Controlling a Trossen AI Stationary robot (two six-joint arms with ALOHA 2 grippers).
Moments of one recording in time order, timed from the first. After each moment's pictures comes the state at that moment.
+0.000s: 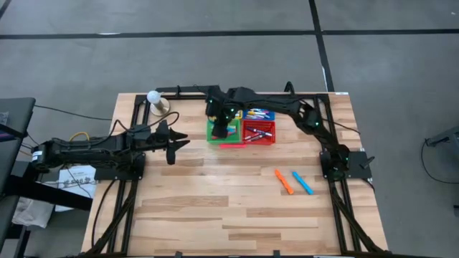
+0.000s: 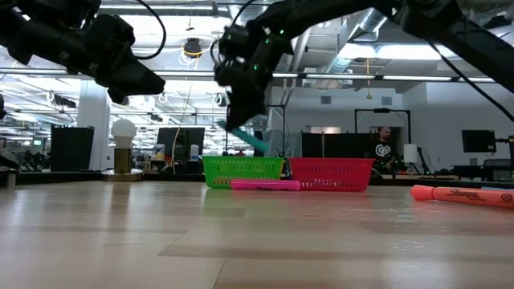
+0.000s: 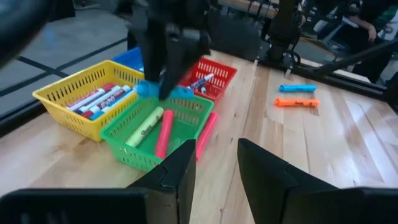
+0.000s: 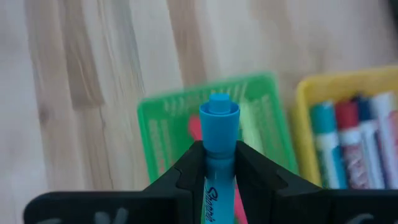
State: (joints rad) left arm 0.17 0.59 0.25 0.07 -0.08 -0.16; right arm -0.32 2.31 2.18 -0.99 -0.16 -0.14
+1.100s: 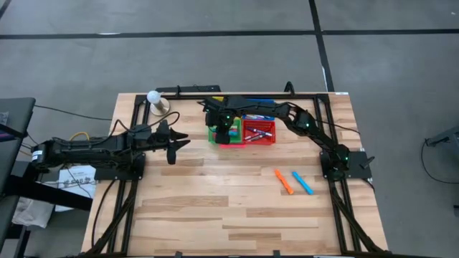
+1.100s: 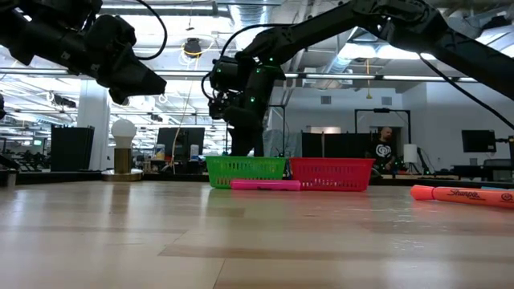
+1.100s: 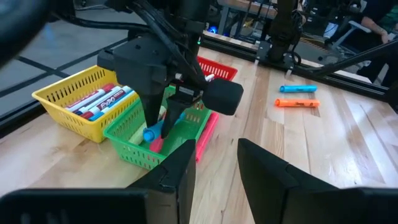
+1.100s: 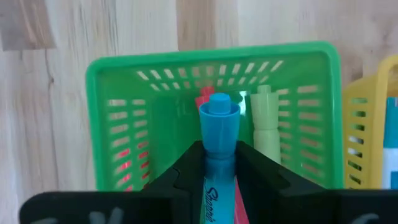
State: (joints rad) left arm 0.17 0.60 0.25 0.08 -0.08 -0.16; right arm -0.31 2.44 2.19 -1.01 -0.13 -0.31
